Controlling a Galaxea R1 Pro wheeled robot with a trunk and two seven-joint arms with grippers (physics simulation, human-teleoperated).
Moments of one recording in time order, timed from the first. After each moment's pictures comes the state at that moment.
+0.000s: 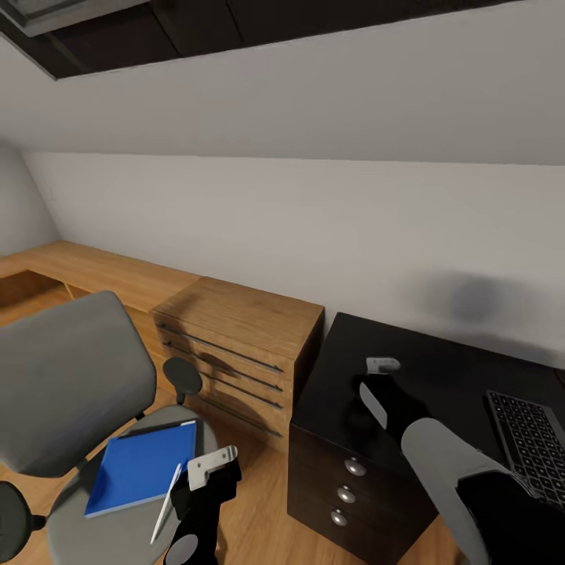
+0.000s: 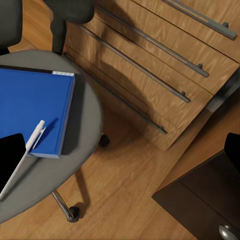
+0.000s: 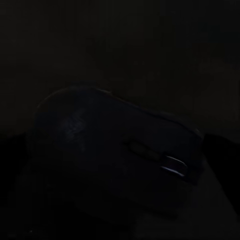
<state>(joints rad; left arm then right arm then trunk) -0.08 0.06 -0.62 -1.60 0.54 0.22 0.92 -0.93 0.02 0.20 -0.40 -0.23 0.40 -0.36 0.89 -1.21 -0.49</state>
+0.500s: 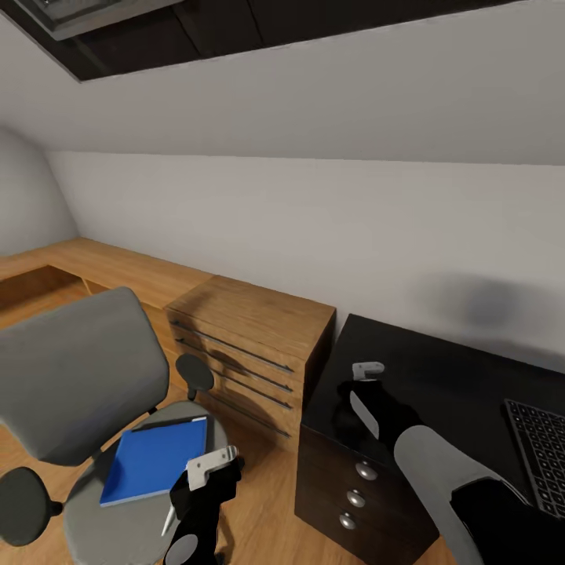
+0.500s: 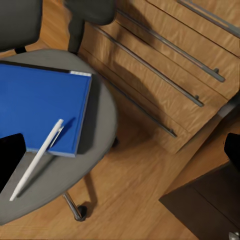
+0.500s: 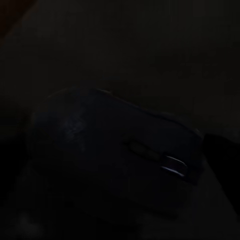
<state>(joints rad) -0.08 0.06 -0.62 -1.60 0.54 0.22 0.92 -0.90 0.05 0.28 -0.41 -0.23 0.40 -0.29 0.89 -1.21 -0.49</state>
